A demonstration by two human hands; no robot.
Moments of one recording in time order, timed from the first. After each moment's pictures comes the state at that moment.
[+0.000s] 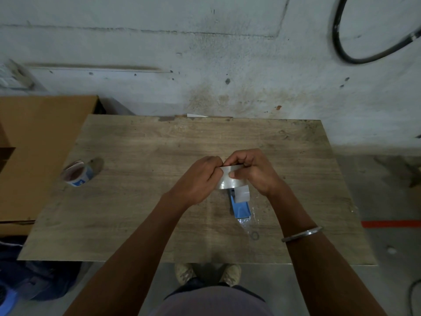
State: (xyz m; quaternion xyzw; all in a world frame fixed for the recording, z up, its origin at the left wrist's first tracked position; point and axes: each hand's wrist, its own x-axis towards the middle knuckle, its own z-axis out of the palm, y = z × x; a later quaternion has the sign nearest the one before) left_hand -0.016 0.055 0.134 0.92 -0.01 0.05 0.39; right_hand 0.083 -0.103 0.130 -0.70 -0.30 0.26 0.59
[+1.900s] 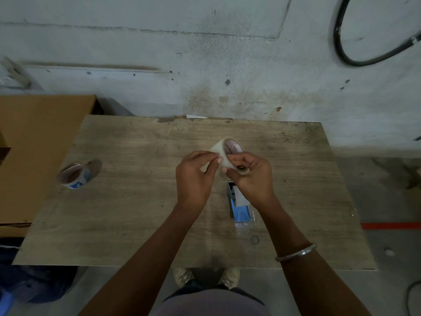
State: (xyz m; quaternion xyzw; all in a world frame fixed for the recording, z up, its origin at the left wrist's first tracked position) left_hand -0.012 0.043 0.129 0.82 0.17 0.32 0.44; right_hand 0.056 -0.087 0.125 -0.74 -0.20 0.06 0.63
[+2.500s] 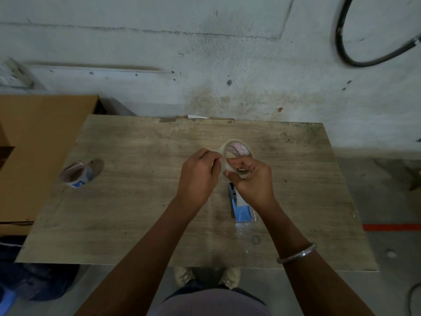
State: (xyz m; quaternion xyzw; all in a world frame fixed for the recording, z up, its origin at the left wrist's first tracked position) left_hand -0.005 0.051 0.129 0.91 0.08 0.29 0.28; right_hand 0.051 -0.089 0.119 -0.78 -0.23 0.02 0.58
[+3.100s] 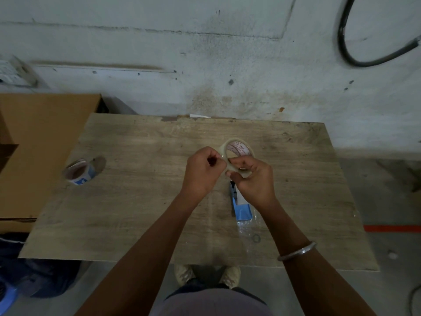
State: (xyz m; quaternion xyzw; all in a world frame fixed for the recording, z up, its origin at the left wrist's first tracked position) left_hand 0.000 0.048 0.125 0.82 0.19 0.18 0.52; right_hand 0.051 -0.092 0.113 -0.79 -0.22 0.03 0.57
